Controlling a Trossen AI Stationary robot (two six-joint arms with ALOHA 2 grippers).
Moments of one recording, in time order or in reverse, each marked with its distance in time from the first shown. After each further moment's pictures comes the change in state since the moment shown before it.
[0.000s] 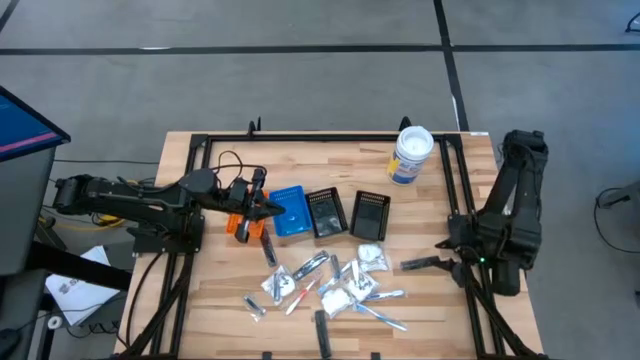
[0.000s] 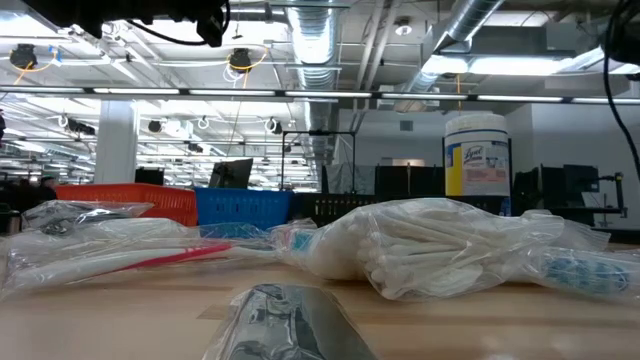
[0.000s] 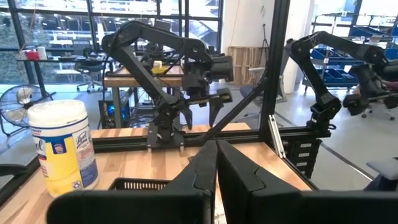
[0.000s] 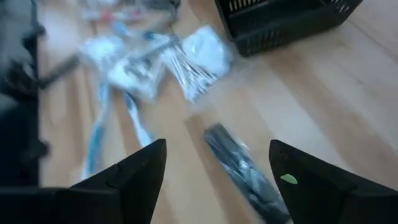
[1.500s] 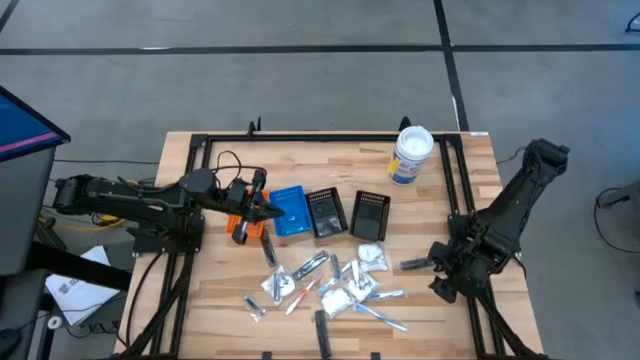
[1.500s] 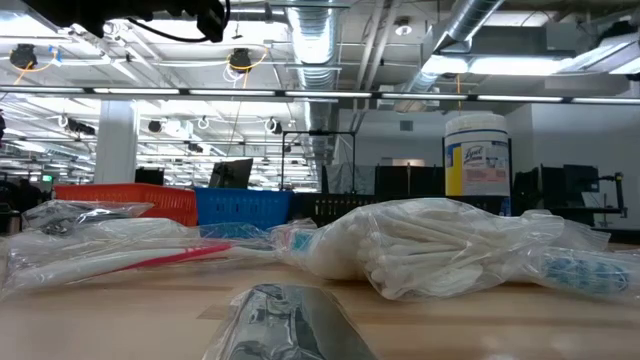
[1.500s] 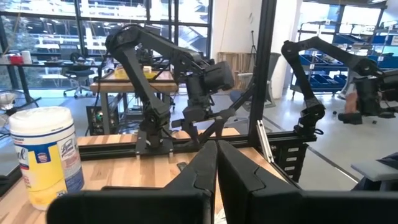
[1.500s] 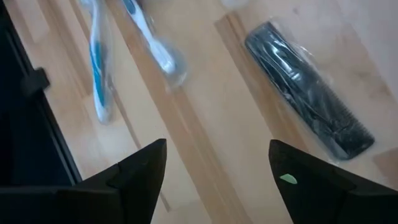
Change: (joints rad) left arm 0.000 0.000 0.000 0.024 0.041 -0.016; right arm -0.366 0.129 -0.001 0.345 -0.589 -0.345
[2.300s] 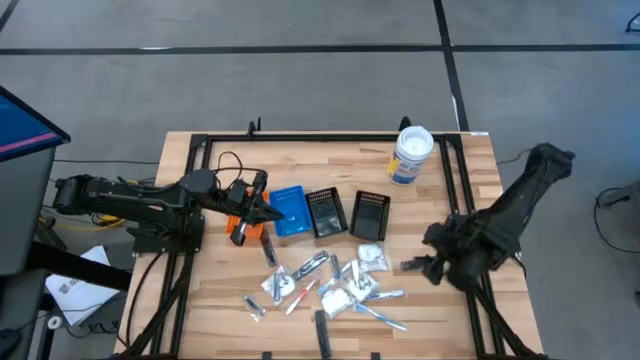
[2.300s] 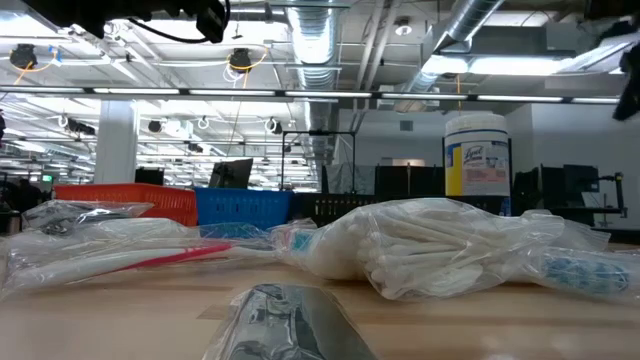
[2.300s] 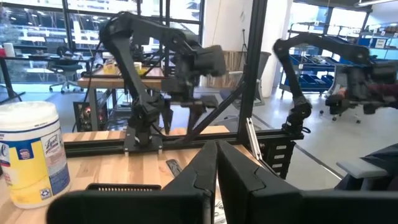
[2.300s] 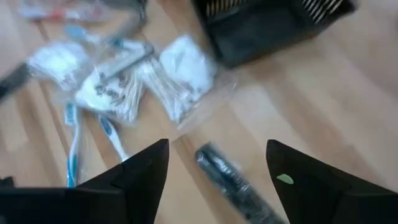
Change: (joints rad) left arm 0.000 0.000 0.000 -0.010 0.041 -0.026; right arm -0.071 0.018 0.192 -0.292 0.361 -0.049
